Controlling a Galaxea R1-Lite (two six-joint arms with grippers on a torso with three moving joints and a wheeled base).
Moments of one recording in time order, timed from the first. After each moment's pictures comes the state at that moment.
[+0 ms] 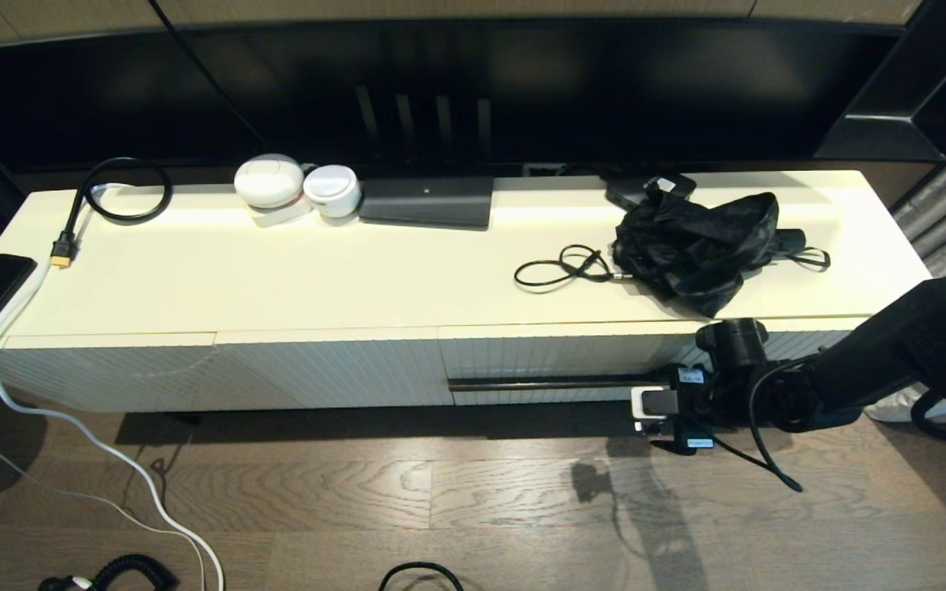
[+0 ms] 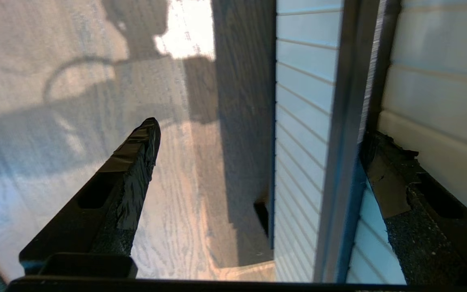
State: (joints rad) left arm 0.00 0.00 -0.03 0.08 -0.02 0.04; right arm 0.14 2.28 -1.19 -0.32 0.16 -1.38
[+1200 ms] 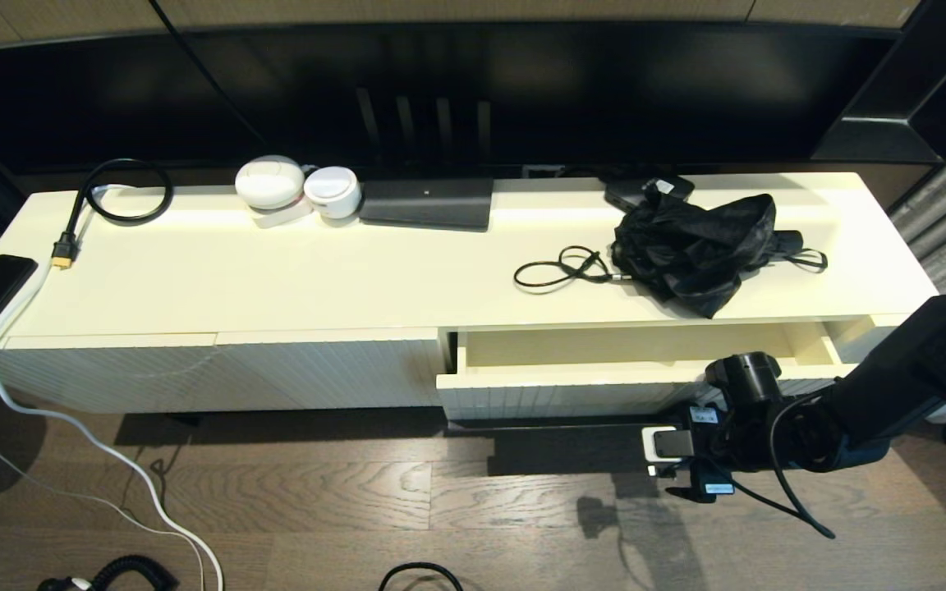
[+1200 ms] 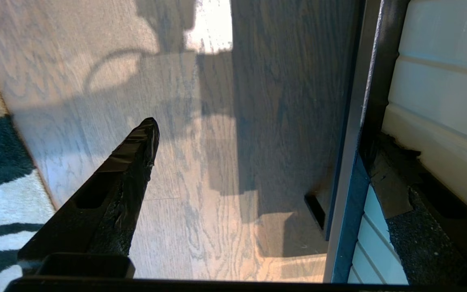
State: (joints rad) left arm 0.00 0.00 -0.03 0.08 -0.02 0.04; right arm 0.14 2.24 -0.95 -0.36 0.15 -1.38
